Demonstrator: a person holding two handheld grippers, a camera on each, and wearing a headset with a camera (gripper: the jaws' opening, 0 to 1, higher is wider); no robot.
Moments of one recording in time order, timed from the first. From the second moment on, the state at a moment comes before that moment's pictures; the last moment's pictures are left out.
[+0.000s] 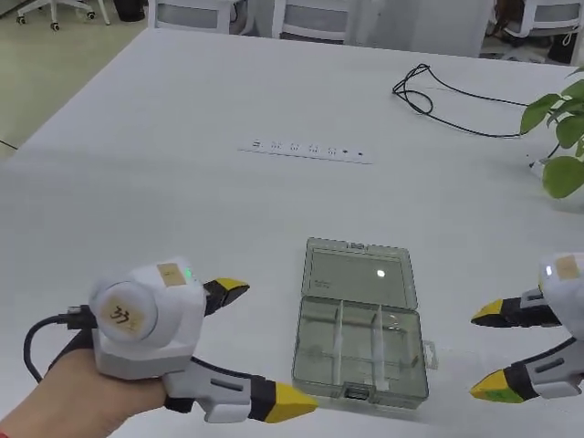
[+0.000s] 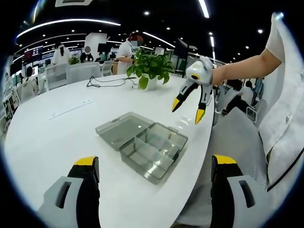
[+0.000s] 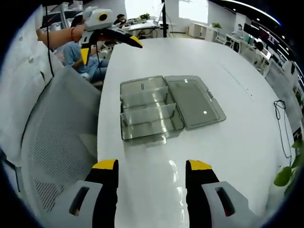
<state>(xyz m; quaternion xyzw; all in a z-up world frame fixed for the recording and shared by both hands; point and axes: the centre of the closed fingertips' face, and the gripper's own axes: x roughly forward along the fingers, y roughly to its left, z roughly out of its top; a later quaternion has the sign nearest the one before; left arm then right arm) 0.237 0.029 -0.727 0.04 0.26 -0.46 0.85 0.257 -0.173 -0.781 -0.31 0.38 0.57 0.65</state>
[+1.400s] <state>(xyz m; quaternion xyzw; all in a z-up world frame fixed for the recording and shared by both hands) 0.243 0.033 -0.736 0.03 0.26 -0.46 0.85 0.275 -0.198 -0.857 -0.45 0.40 0.58 0.54</state>
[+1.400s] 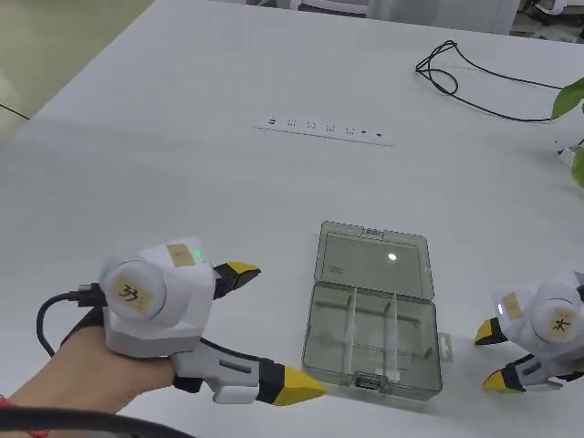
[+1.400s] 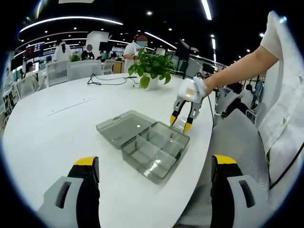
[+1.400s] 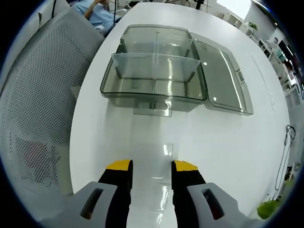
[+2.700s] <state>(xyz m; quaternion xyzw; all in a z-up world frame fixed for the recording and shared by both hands) 0.254 0.003 -0.703 -0.06 0.26 -0.47 0.84 0.267 -0.162 -0.754 -0.44 0.33 0.54 0.64</state>
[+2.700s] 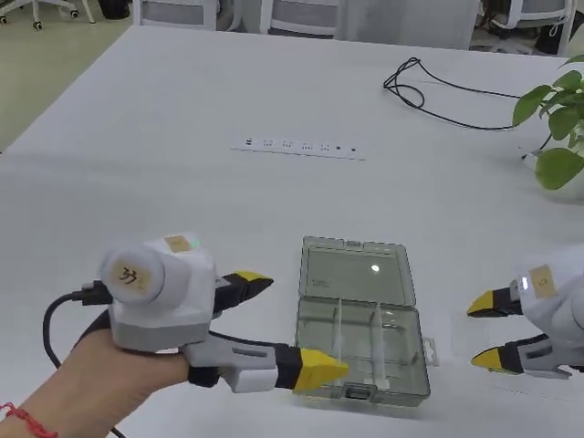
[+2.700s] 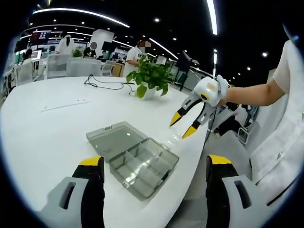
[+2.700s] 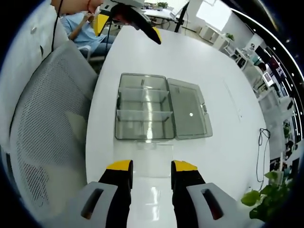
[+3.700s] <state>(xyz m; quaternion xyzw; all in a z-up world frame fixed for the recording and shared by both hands) 0.237 -0.075 -0.696 -0.26 0.34 -0.49 0.75 0.234 -0.094 -0.700 -0.44 0.27 0.55 0.66</state>
